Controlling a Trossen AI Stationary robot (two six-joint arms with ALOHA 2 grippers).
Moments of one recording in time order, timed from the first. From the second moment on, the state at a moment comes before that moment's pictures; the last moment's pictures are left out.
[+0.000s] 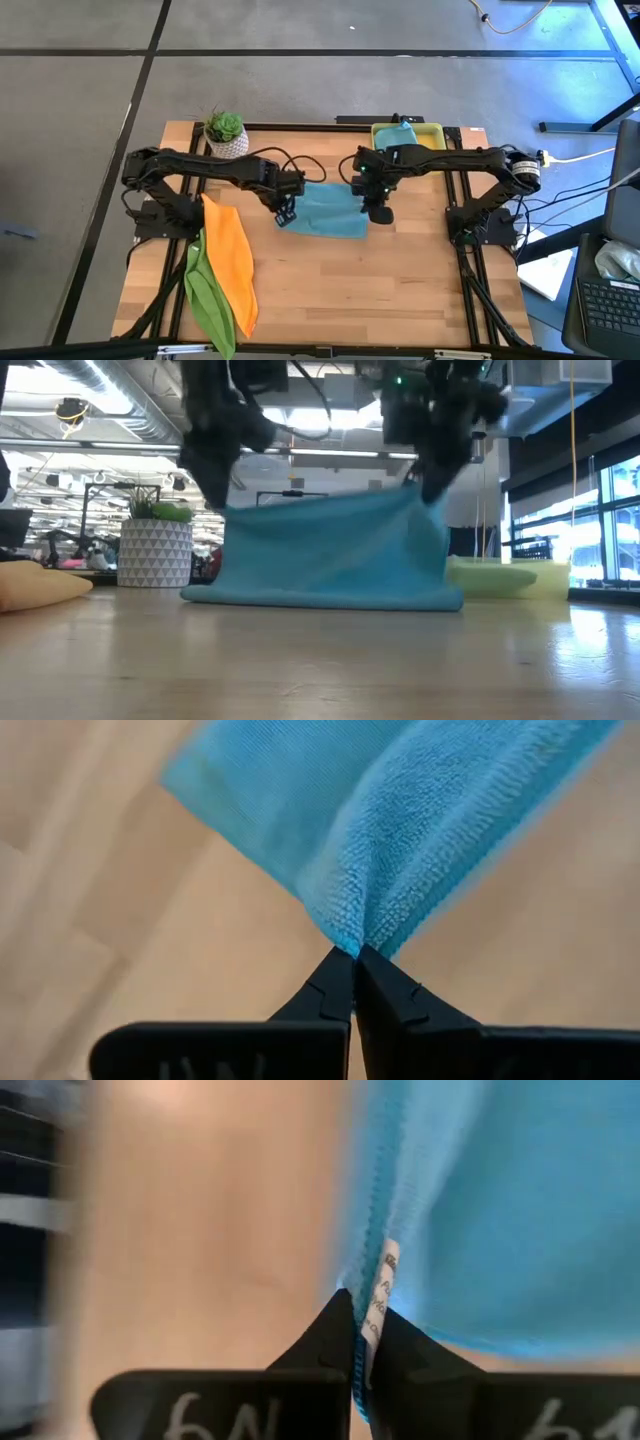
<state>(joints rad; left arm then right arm) 0.07 1.58 1.24 -1.04 -0.08 -0.55 -0.22 1.58 1.16 -0.81 -0.46 -0.16</state>
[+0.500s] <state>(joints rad) -0.11 1.50 1.24 -1.04 0.25 -0.82 -0.07 1.57 1.12 -0.75 -0.70 0.00</state>
